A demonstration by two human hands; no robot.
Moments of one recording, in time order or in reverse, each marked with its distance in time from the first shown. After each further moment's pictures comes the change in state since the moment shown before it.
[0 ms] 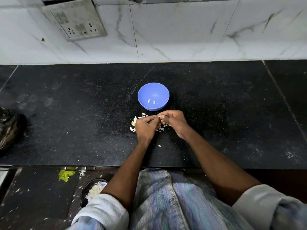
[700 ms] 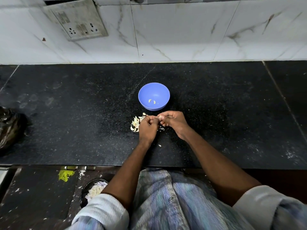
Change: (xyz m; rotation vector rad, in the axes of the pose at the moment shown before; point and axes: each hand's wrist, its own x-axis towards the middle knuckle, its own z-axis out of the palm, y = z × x) left_hand 0.005 -0.015 0.005 0.040 0.005 -0.100; right_hand -0.004 0.003 -0.001 0.030 -0.028 0.004
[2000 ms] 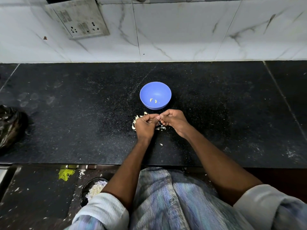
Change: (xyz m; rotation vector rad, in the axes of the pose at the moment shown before) left_hand -0.003 0.005 -0.014 -0.133 0.002 0.118; right_hand 0.001 -0.006 0.006 0.020 -0.006 0.073
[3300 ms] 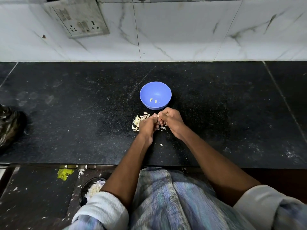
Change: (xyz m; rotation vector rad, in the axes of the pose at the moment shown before) left_hand 0.011 0.001 0.011 -0.310 -0.087 -0.427; right_hand 0.000 -0.005 0.021 0.015 0.057 -0.032
